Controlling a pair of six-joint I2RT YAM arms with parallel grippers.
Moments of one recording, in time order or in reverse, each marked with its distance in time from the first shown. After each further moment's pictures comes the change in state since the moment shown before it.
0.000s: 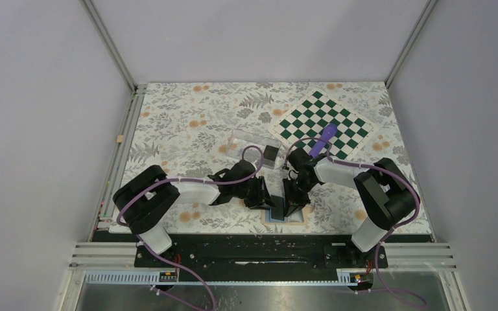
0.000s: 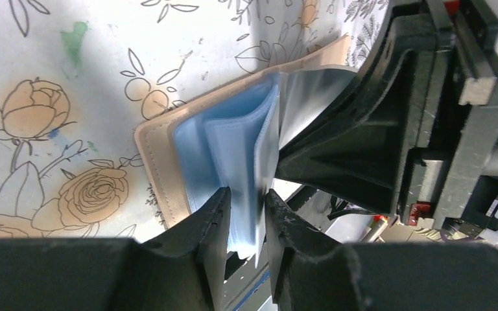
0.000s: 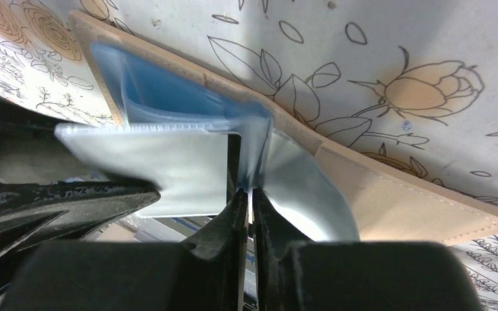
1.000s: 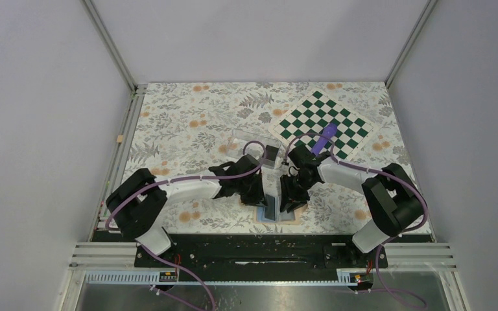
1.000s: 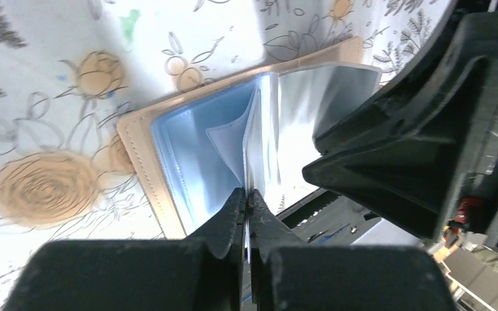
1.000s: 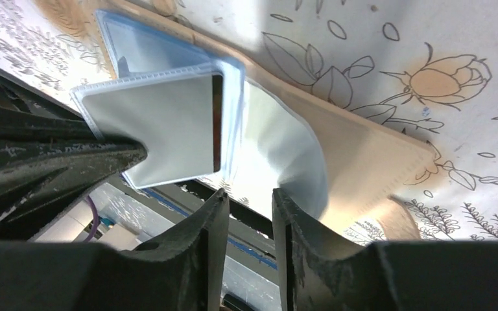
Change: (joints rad) left arm -0.026 -0.052 0.157 -0.371 -0.127 0.113; right arm 0.000 -0.056 0.008 -0.001 -0.008 -0.003
